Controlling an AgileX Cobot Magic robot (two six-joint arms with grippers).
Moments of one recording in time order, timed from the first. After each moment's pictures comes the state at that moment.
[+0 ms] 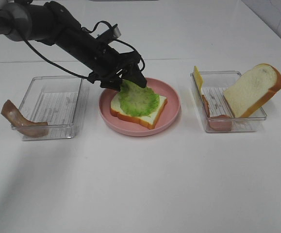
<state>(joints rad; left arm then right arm) -0.32 2.44 -1.97 -0.80 0.90 0.45 -0.01 0.00 -0.50 0.16 1.07 -0.20</state>
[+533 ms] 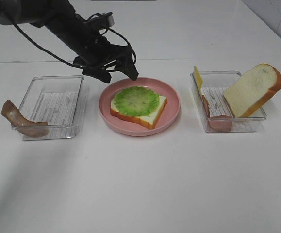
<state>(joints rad) -0.32 2.35 -1.97 -0.54 0.88 0.35 -0.01 0.00 -0.50 0.16 1.07 -0.20</state>
